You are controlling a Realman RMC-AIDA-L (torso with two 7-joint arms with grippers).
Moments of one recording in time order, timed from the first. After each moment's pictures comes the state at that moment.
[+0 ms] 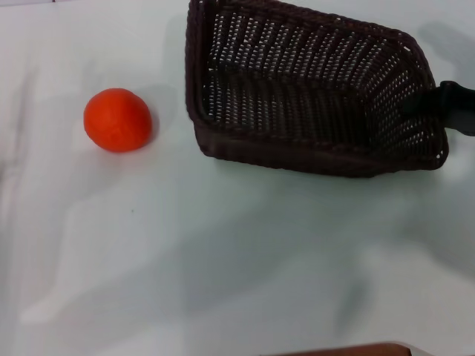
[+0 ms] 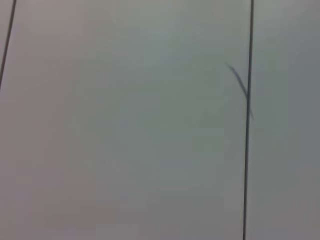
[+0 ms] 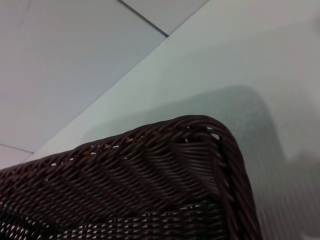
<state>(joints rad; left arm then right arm) -0.24 -2.16 -2.09 -0.13 0.31 -1.41 2.85 0.33 2.10 -0.76 -1.06 0.92 1.36 2.68</state>
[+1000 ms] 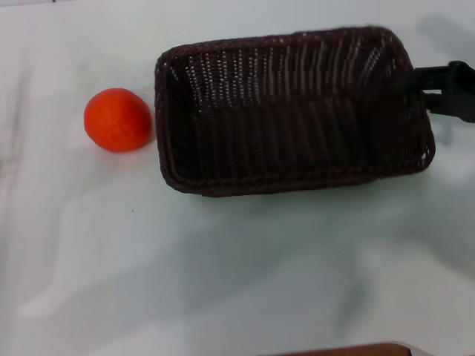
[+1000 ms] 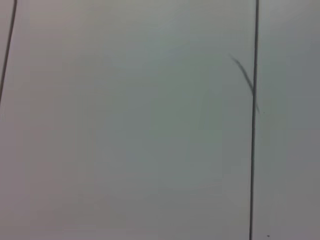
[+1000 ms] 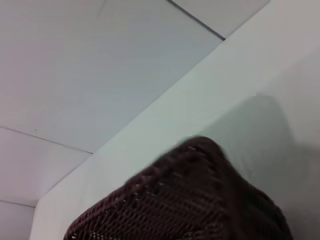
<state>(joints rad) -0.24 -2.16 -2.09 -0.15 0.31 -1.38 2.85 0.33 2.09 -0.73 -1.08 1.04 1.47 2.67</state>
